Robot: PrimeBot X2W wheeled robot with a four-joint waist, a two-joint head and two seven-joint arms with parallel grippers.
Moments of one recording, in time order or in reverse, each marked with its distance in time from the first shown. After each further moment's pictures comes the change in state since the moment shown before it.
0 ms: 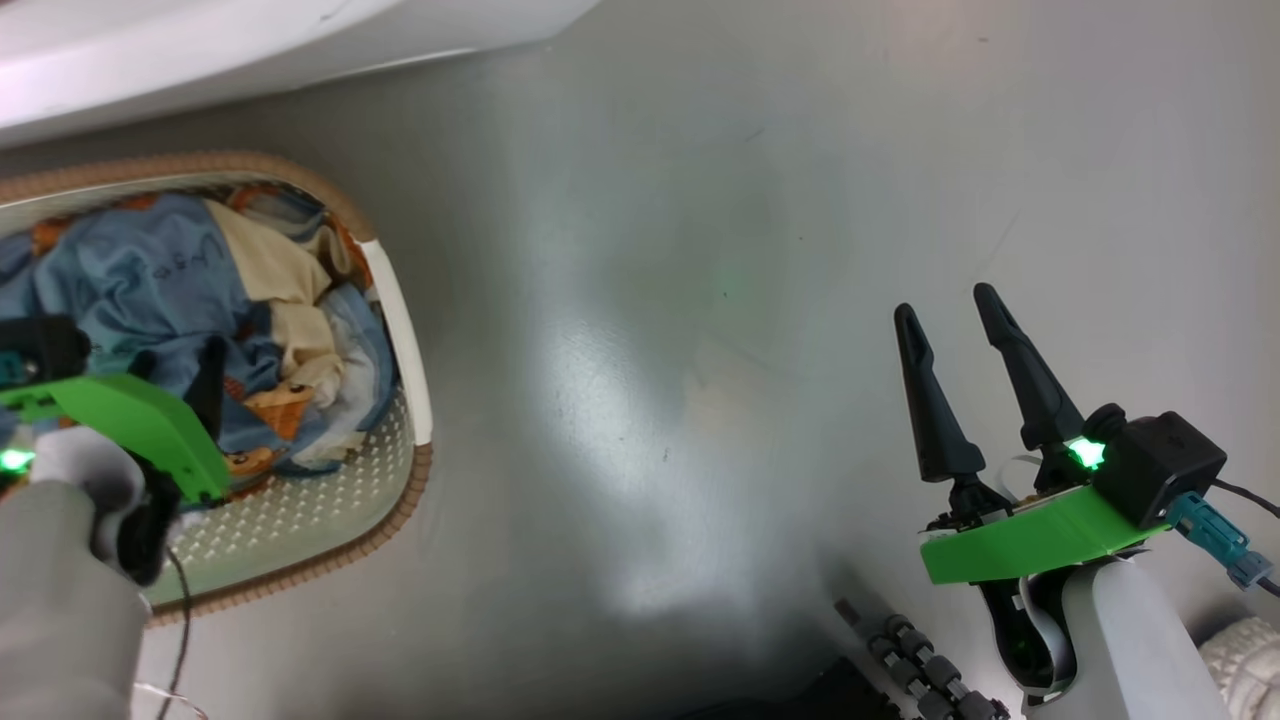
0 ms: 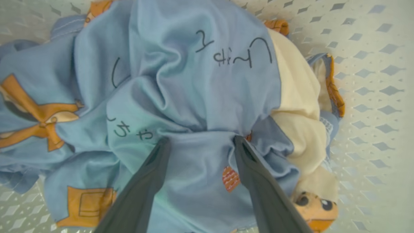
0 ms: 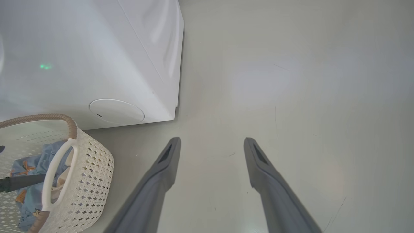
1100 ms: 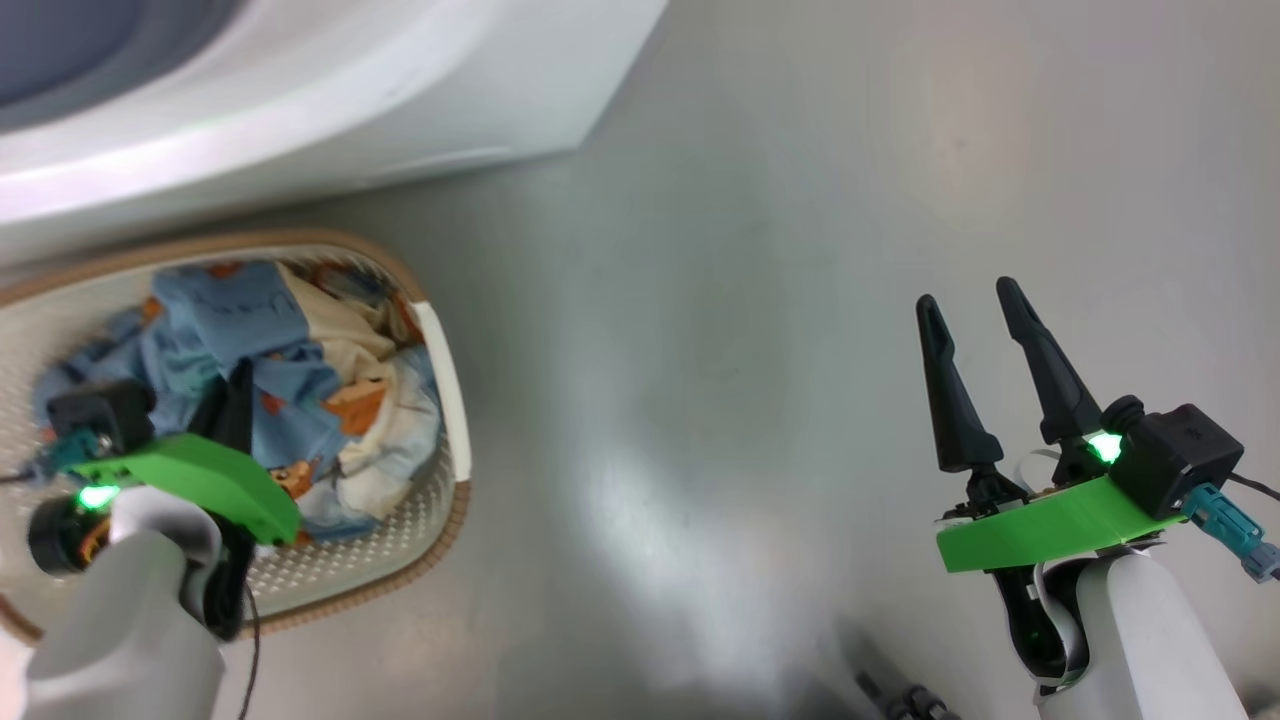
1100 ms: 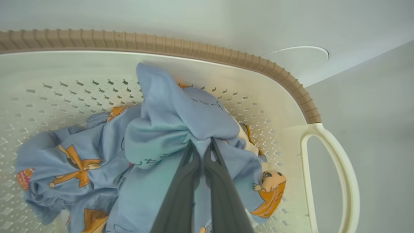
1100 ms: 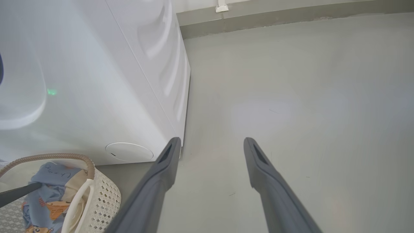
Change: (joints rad) left arm 0.042 -0.040 -0.154 0.033 -0.097 0.000 -0.299; right arm -0.013 0.001 -0.032 0.017 -0.011 0.000 0.000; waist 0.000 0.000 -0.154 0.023
